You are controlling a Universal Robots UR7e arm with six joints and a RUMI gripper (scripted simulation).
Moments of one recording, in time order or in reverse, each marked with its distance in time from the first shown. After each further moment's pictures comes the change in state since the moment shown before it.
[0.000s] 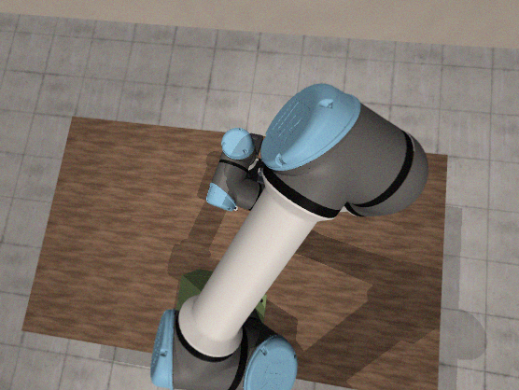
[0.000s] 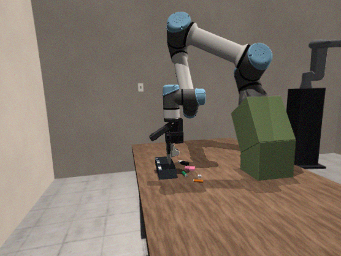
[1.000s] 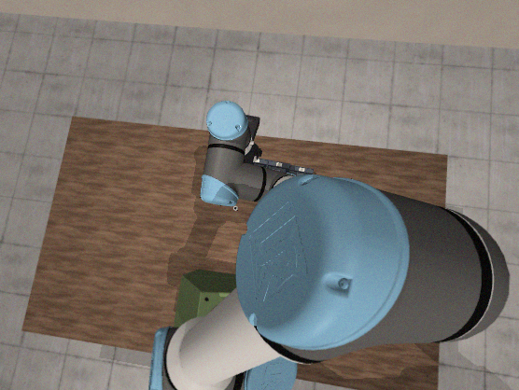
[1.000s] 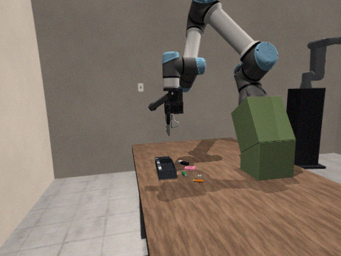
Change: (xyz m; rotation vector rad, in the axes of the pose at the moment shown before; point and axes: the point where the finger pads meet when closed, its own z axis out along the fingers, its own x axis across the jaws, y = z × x) arm 0.000 0.000 -0.140 0.006 -0.001 -0.001
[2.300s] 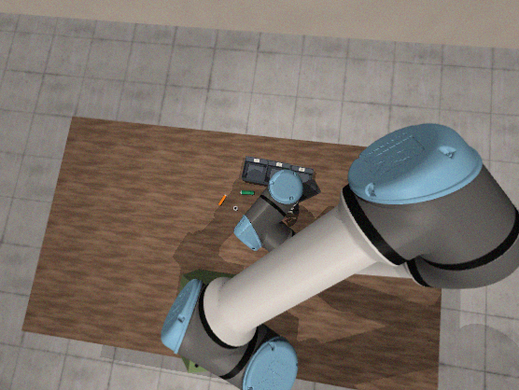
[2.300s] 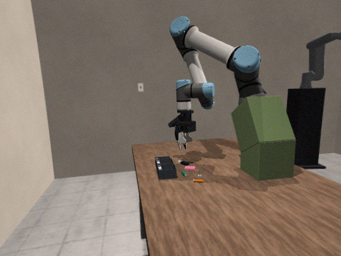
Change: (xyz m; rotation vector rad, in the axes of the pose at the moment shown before) arm 0.150 0.091 0.113 -0.020 0.013 0.892
